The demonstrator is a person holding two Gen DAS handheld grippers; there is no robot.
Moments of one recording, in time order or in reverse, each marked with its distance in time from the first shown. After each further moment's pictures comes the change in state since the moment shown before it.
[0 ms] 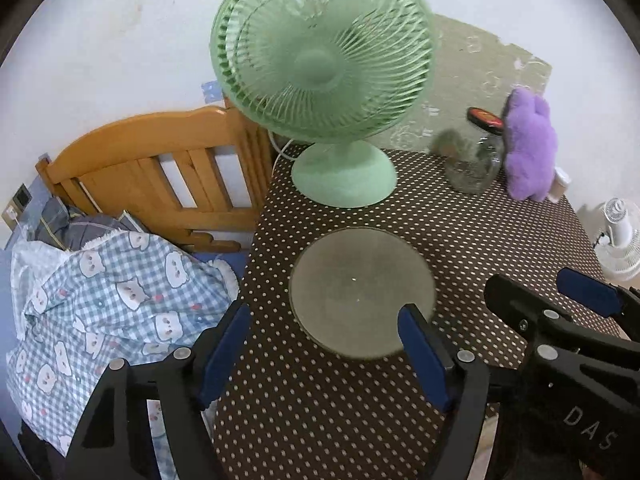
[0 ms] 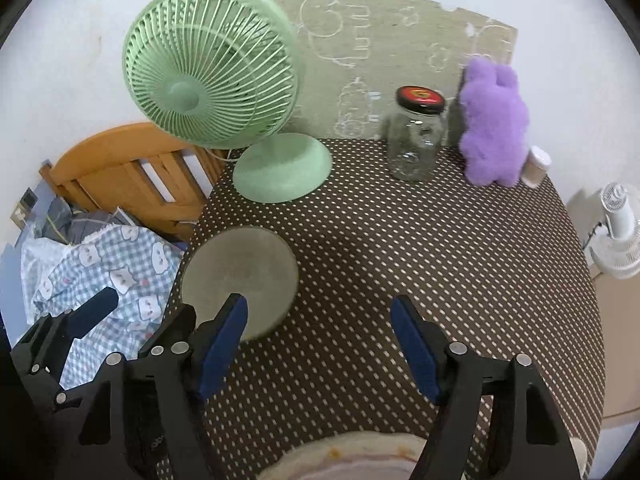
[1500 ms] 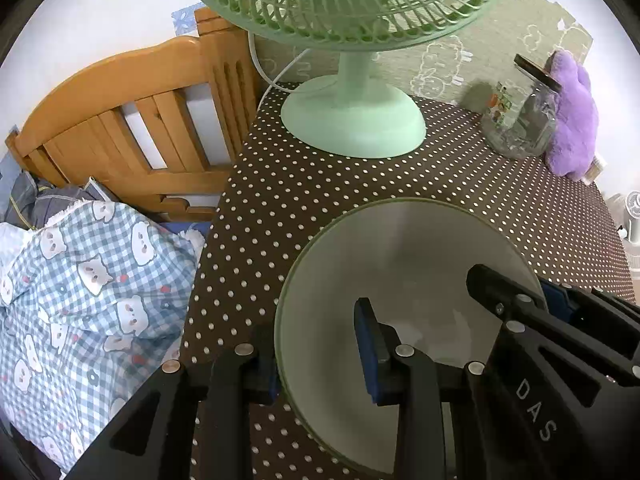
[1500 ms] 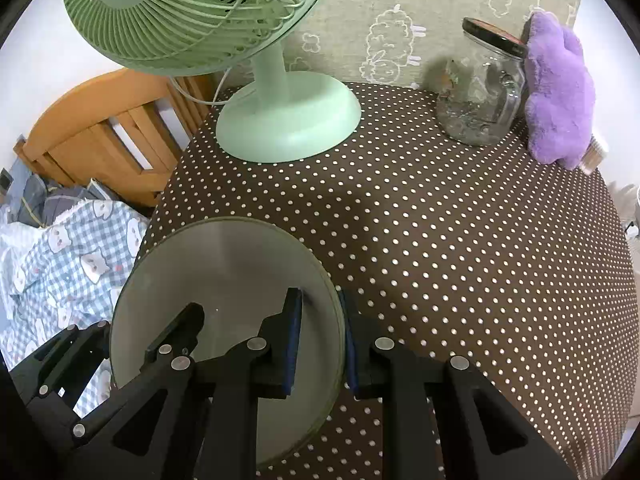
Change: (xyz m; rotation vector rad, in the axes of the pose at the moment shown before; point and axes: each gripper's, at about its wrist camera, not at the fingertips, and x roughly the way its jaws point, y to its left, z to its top) left arm 0.104 0.015 -0.007 -0.007 0.130 -0.048; right arm 0.122 0.033 0.004 -0.018 0.123 -0.016
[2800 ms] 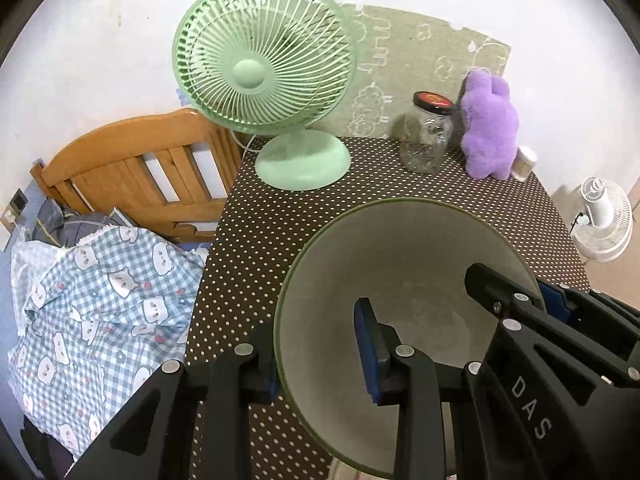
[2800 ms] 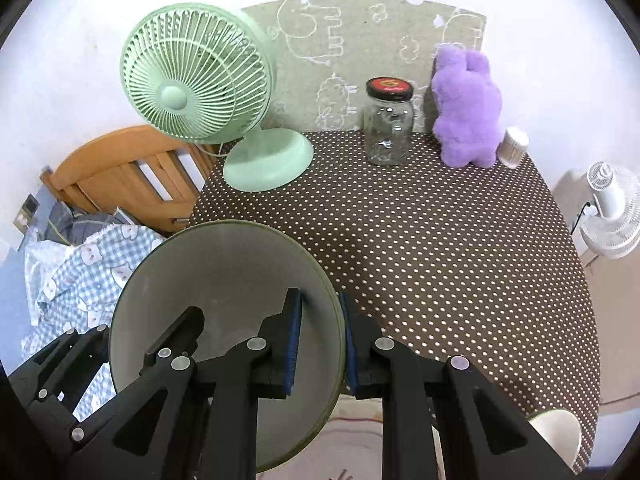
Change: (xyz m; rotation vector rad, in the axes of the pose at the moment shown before) left arm -0.145 -0.083 -0.037 0.056 -0.106 0.027; right arm -0.156 -0.065 -0.050 0.060 -0.121 0.028
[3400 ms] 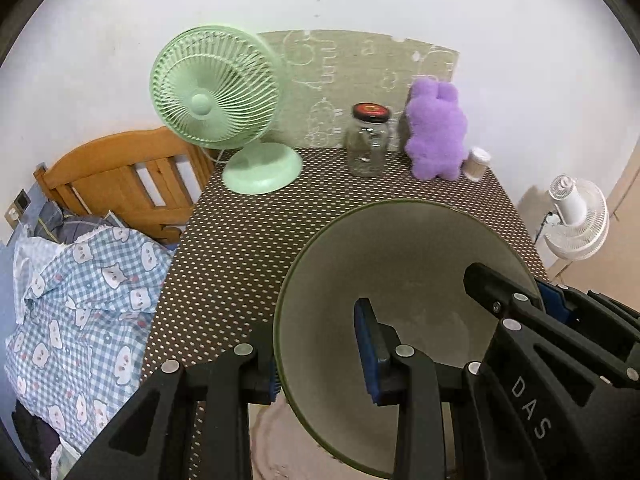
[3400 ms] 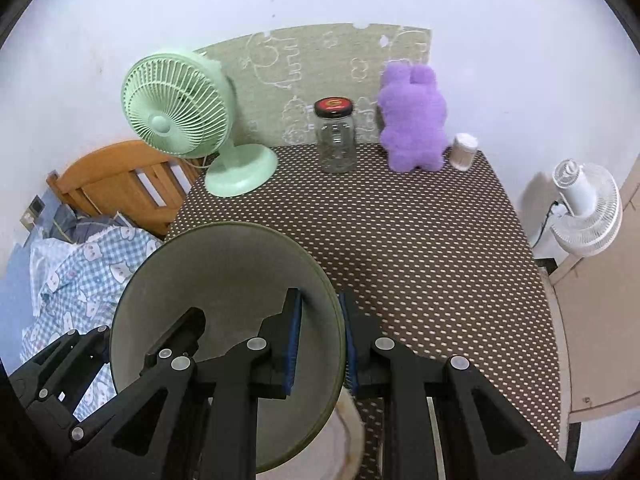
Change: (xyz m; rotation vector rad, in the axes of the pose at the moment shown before) left arm -0.060 -0.089 -0.026 0.000 -0.045 -0.020; right arm -0.076 -0.083 -0.030 -0.007 -0.056 -0.005
